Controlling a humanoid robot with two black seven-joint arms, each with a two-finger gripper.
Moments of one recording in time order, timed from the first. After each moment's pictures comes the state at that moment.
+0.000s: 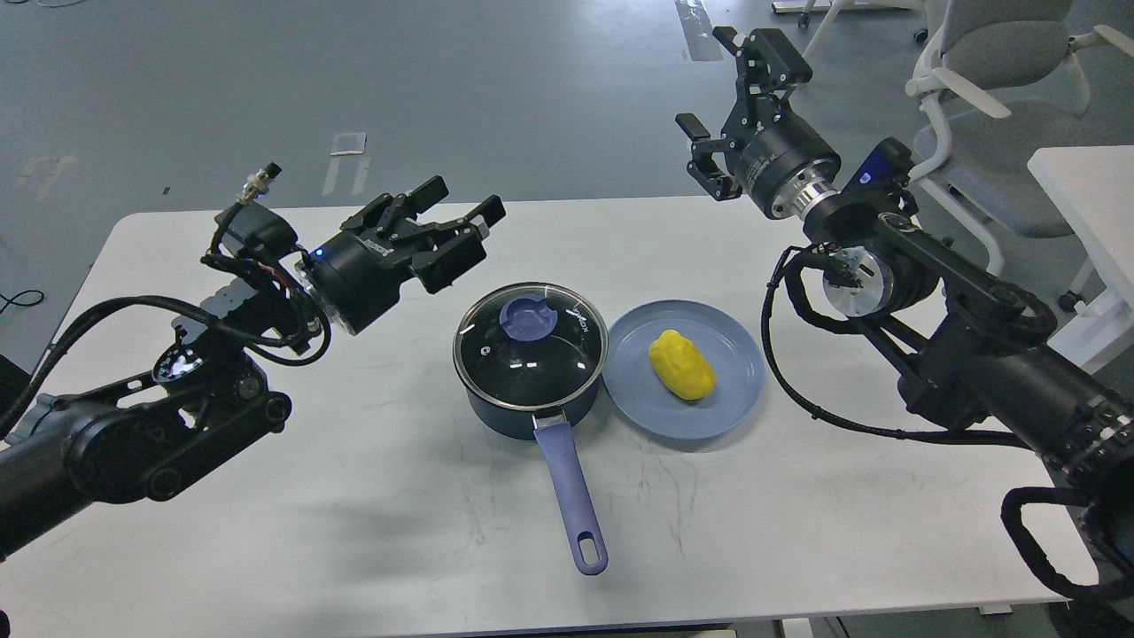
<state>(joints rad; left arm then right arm) -0.72 0.48 -0.46 -1.19 1.78 0.39 -0.40 0.84 -0.28 0.74 1.00 -0.32 0.01 0.22</state>
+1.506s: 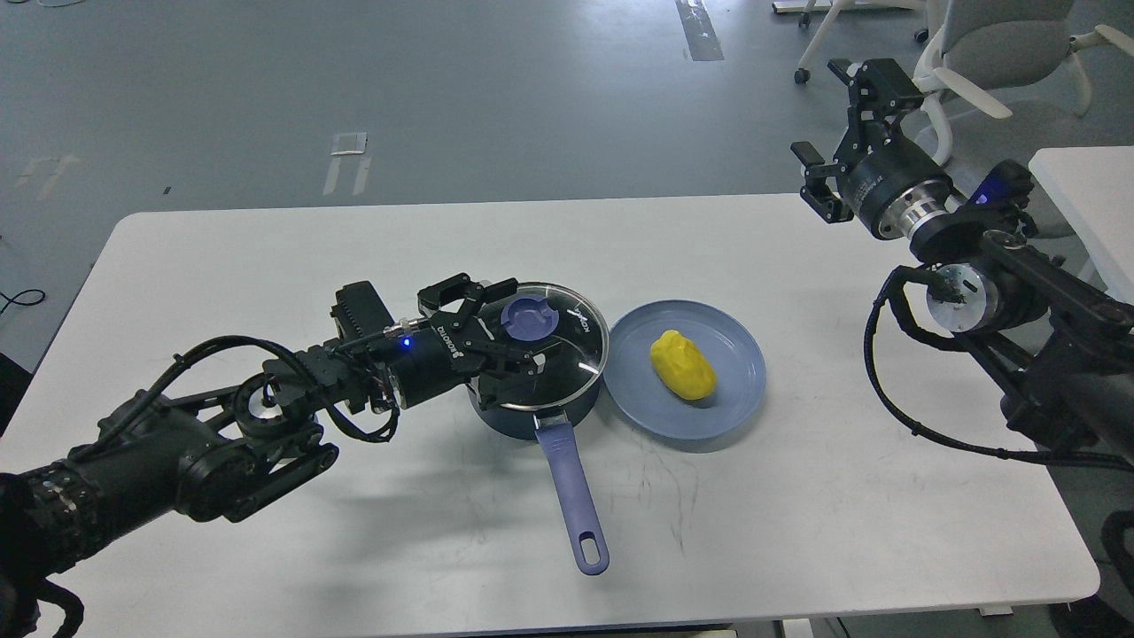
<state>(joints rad) -0.78 0.28 -0.20 -0.85 1.96 0.49 -0.49 0.76 -0.47 0.72 0.99 -0.31 0.01 0.20</state>
